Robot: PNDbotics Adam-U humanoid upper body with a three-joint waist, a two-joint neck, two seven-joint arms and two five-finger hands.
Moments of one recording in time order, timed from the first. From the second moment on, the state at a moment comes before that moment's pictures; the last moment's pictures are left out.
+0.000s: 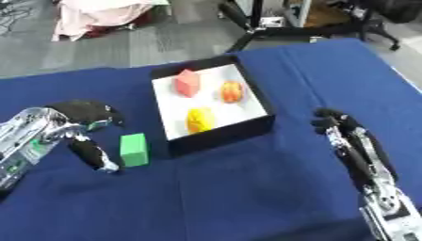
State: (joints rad) left arm -0.55 0.70 -0.51 -1.51 -0.89 0.02 -0.64; right arm -0.08 -0.20 0.14 -1.68 0.04 -0.14 -0.03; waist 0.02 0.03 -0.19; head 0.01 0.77
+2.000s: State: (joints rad) left arm -0.73 0.62 -0.42 -1.61 -0.87 0.14 -0.50; right arm -0.08 -0.19 0.14 -1.68 0.04 -0.14 -0.03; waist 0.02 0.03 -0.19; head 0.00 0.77
